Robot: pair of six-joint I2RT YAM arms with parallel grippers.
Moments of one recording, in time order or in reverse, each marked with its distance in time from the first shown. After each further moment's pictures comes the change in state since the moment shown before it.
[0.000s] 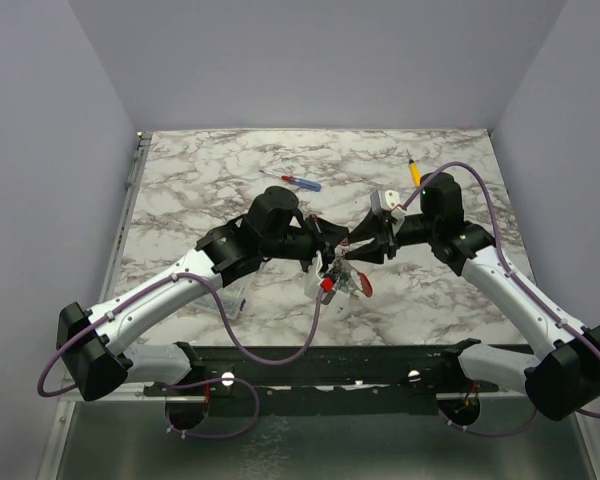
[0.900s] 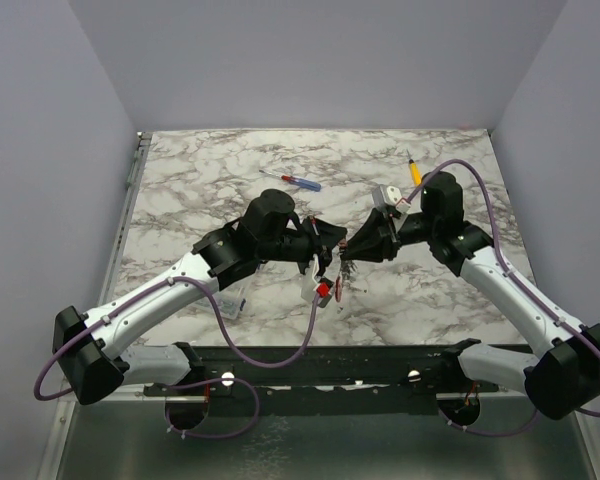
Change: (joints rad) left arm 0.000 -0.031 -0.034 0.023 -0.006 0.050; right arm 0.000 0.006 -0.016 0.099 -0.104 0.158
